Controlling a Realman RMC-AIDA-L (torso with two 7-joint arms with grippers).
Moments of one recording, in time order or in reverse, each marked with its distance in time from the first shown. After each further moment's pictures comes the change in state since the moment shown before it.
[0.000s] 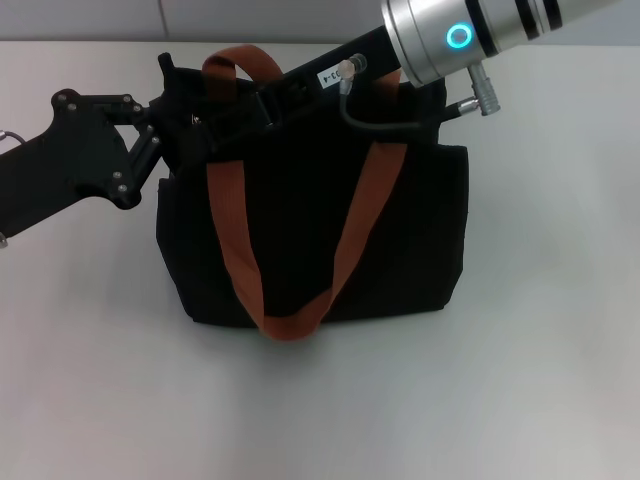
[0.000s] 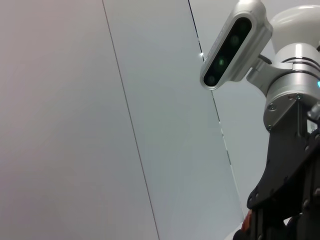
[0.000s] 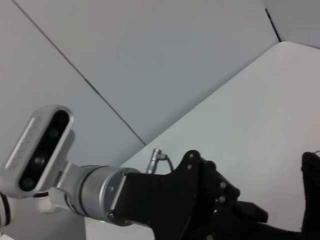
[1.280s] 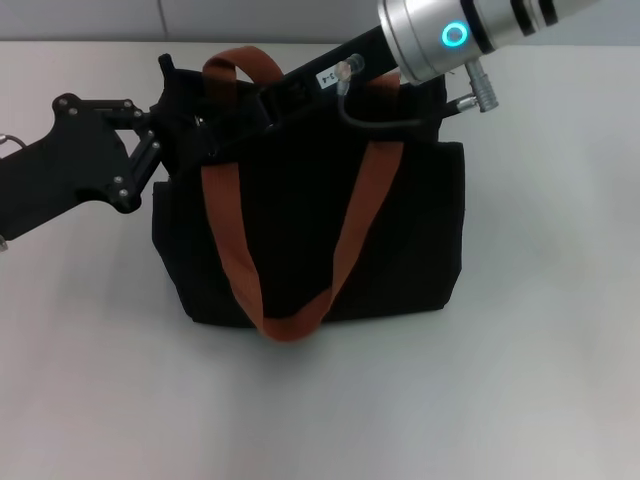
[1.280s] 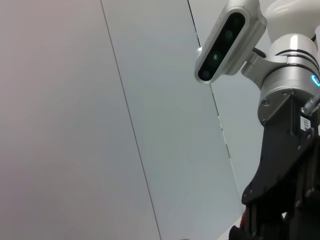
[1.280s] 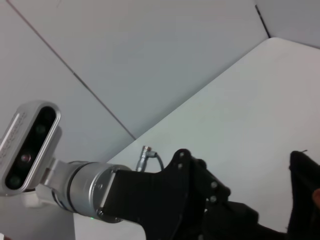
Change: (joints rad) left arm 0.002 0.000 0.001 0.000 0.009 -0.012 0.014; right arm 0.016 0.002 0.005 0.002 -0.039 0.005 0.007
